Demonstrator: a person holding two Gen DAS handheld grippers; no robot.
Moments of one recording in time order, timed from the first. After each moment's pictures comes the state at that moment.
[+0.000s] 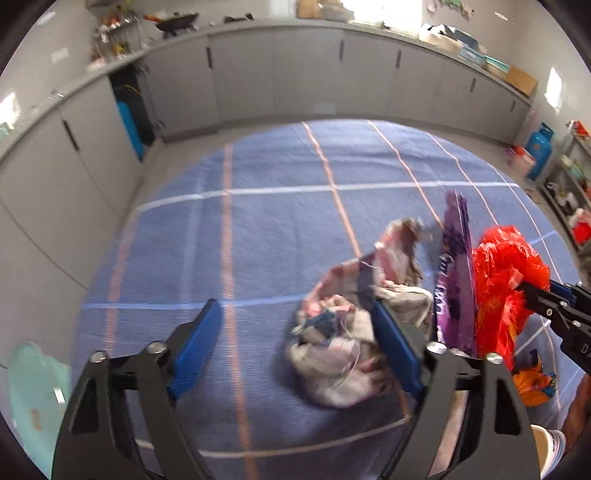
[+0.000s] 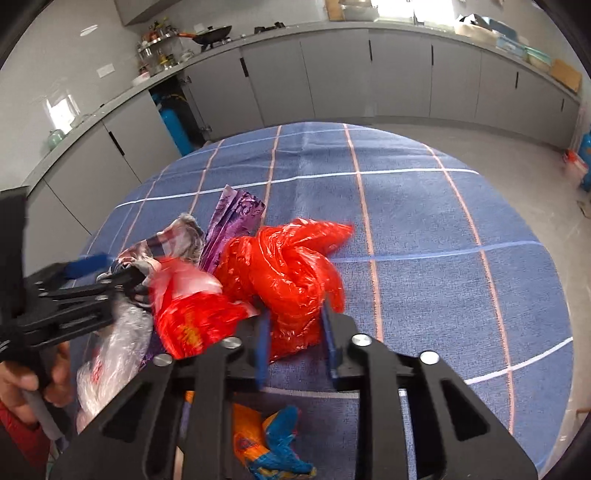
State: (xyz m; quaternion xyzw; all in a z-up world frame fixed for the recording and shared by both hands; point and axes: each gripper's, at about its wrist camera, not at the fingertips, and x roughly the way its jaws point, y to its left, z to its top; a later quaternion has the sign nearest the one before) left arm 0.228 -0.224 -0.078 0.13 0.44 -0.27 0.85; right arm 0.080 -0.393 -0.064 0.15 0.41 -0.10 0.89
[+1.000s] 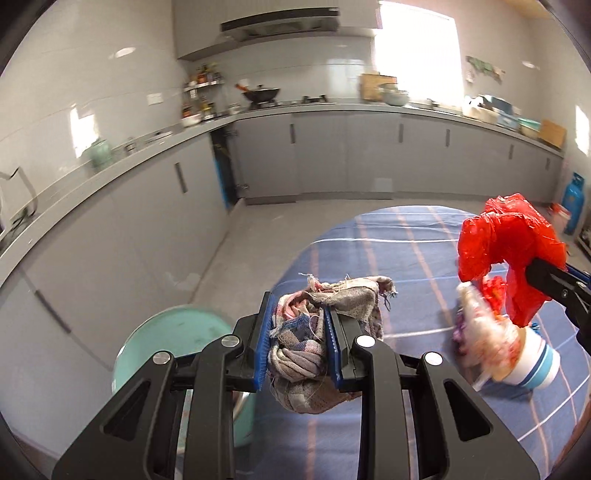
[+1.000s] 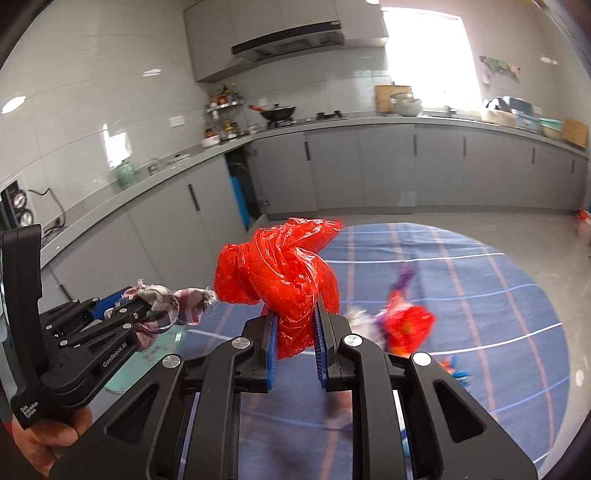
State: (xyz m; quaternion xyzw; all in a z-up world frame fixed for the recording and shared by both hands) left arm 0.110 -0.043 0.032 0.10 0.29 -0.14 0.94; right arm 0.009 -0.203 0.051 0.11 0.25 -0.05 0.96
